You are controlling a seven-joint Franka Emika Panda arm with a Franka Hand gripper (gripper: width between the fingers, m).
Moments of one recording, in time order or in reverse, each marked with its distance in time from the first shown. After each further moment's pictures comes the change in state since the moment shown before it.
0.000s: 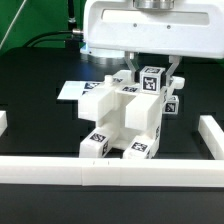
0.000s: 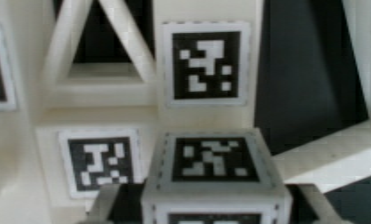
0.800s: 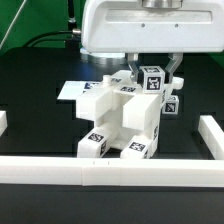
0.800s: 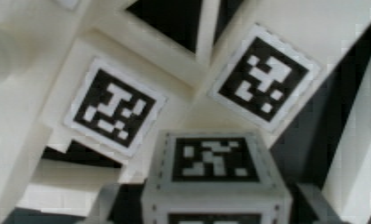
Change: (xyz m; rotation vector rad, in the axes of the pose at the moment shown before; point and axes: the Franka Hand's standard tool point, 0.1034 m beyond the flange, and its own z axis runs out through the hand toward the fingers) arm 0.000 0.001 -0.001 -0.028 0.002 -0.522
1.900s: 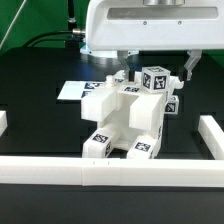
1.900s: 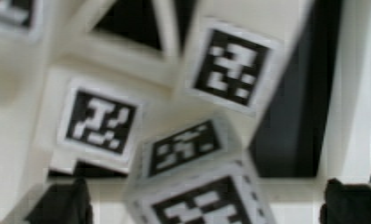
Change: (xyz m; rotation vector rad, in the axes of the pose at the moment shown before) arm 0.001 -0.007 -0.004 0.012 -0.015 -0.107
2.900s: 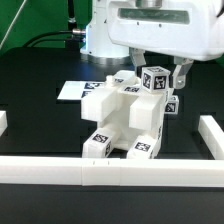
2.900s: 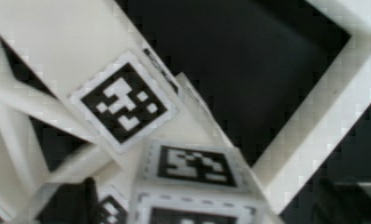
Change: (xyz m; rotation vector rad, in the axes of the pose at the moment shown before) arm 0.001 -0.003 0.001 0.080 -0.007 1.067
